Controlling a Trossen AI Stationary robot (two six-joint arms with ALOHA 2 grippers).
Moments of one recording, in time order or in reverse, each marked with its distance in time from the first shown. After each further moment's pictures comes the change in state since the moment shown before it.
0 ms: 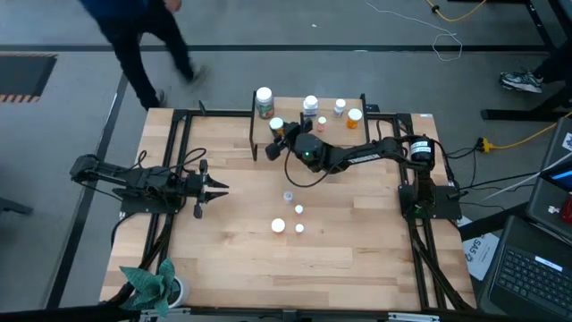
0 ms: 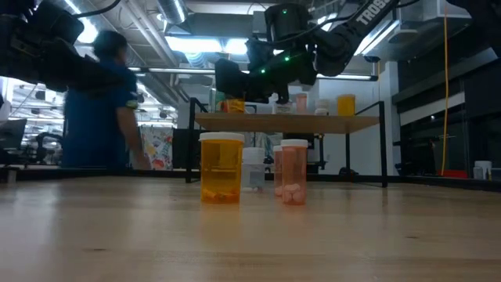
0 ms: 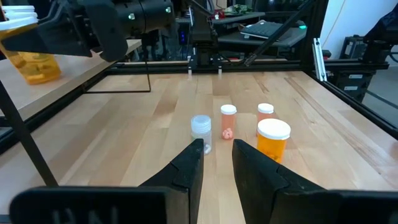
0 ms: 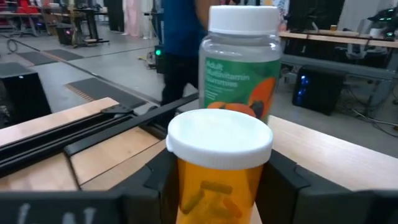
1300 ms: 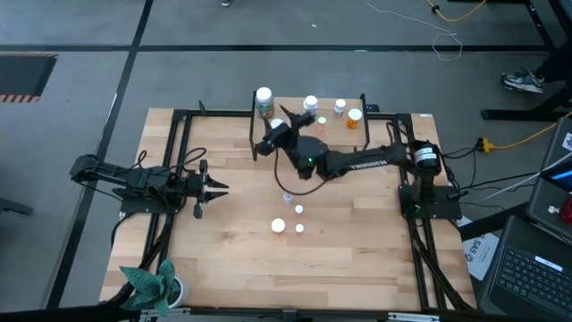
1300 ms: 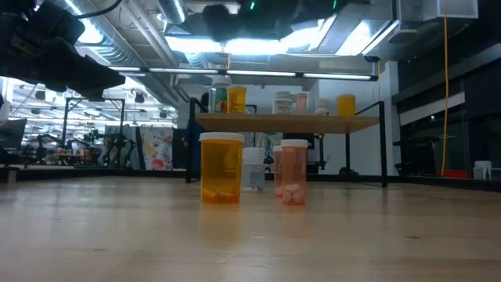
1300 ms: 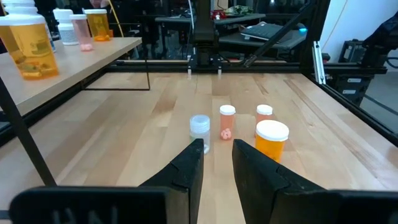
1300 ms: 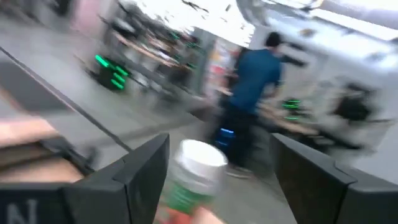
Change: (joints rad) left arm 0.000 0.000 0.000 0.000 0.000 -0.028; right arm 0.162 -0.041 0.267 0.006 0.376 -0.648
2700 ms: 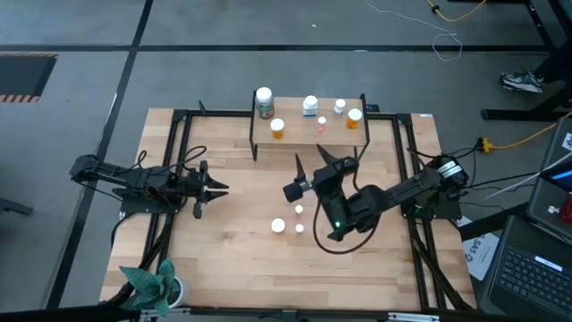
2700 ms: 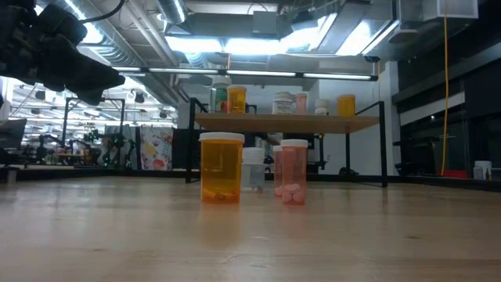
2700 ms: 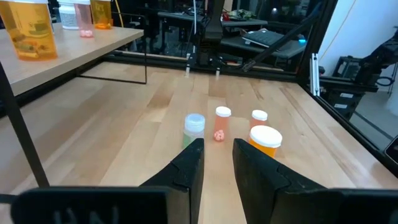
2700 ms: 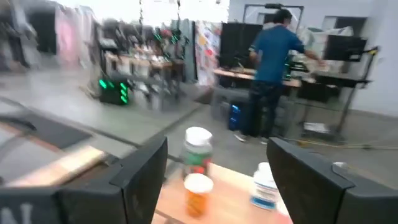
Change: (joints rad) left arm 0.000 -0.001 0.000 0.005 0.000 -0.111; right arm 0.440 -0.135 0.030 0.440 0.520 -0.268
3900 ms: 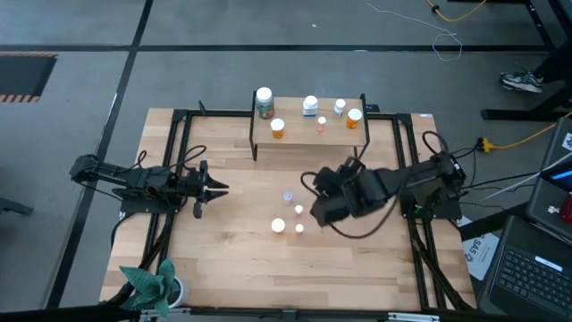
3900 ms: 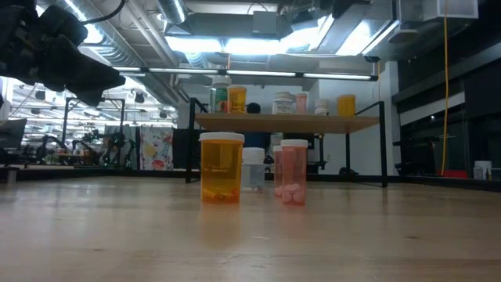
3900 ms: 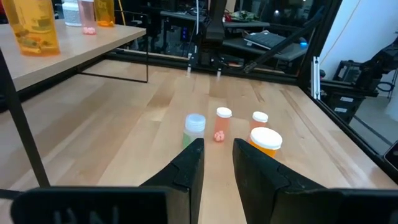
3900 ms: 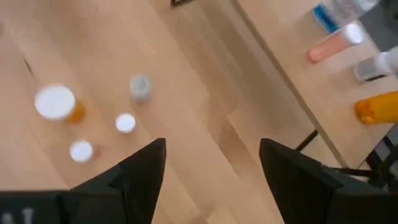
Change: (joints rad) left arm 0.000 0.000 0.000 -0.001 -0.006 -0.027; right arm -0.069 0.003 0.476 -2.677 -0.962 1.679
